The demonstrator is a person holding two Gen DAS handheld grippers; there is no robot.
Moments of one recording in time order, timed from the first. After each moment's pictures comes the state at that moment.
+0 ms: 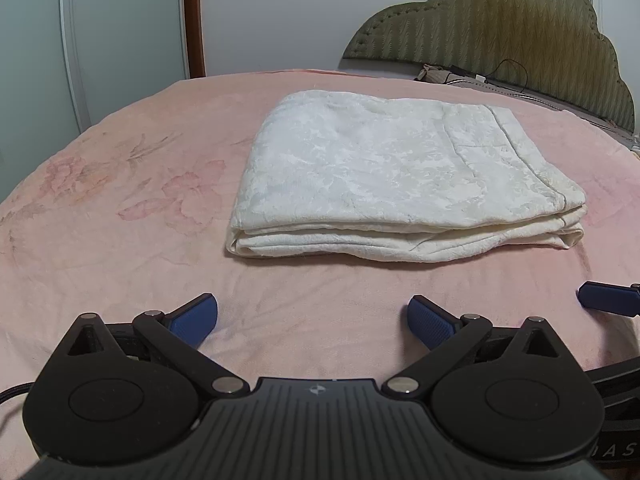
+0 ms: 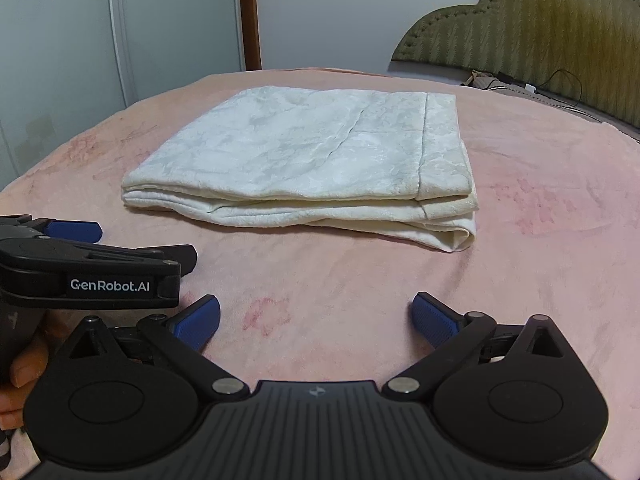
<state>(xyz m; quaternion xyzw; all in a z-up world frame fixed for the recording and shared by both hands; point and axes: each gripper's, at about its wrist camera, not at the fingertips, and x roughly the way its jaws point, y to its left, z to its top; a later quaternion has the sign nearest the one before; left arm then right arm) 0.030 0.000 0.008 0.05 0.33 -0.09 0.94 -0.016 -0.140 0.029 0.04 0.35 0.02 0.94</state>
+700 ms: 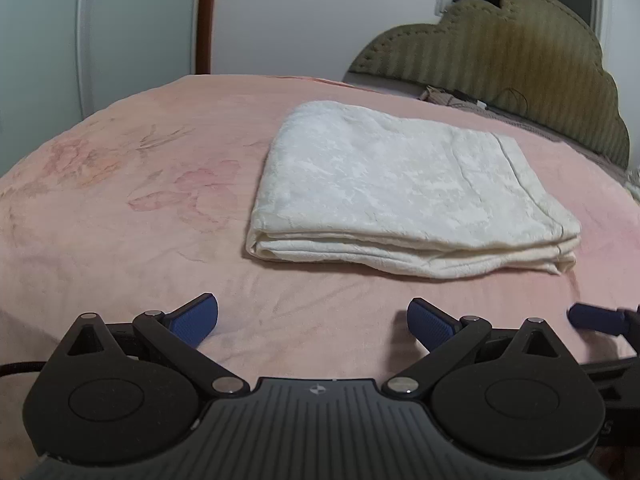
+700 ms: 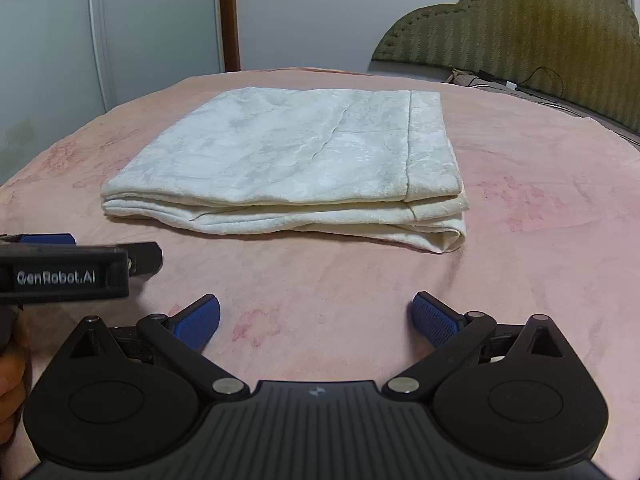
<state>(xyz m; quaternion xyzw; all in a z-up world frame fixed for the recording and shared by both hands) 0.029 0.021 0.009 0.00 0.32 -0.10 0.94 -0.010 -0.138 0.027 0.04 0.35 -0.02 0.94</state>
